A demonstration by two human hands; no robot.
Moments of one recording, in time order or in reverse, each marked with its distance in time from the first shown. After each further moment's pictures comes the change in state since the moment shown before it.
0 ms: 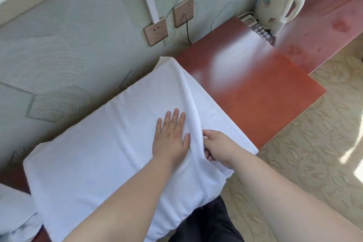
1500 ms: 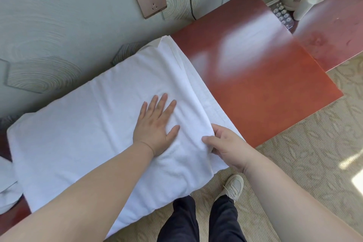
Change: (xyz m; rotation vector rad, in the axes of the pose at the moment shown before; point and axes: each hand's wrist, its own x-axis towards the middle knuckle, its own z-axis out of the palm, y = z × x) left_hand 0.008 -0.004 0.013 0.014 0.096 0.029; right_hand -0.006 0.022 -0.065 0.168 -0.216 -0.074
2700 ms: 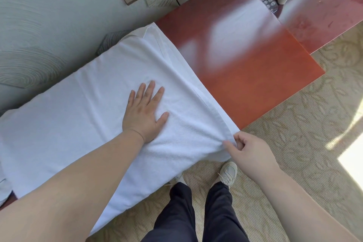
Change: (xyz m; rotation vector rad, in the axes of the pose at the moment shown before) left_hand 0.000 0.000 0.001 0.017 0.009 0.003; right_hand -0.077 0.061 -0.038 -0.827 0.644 -0.036
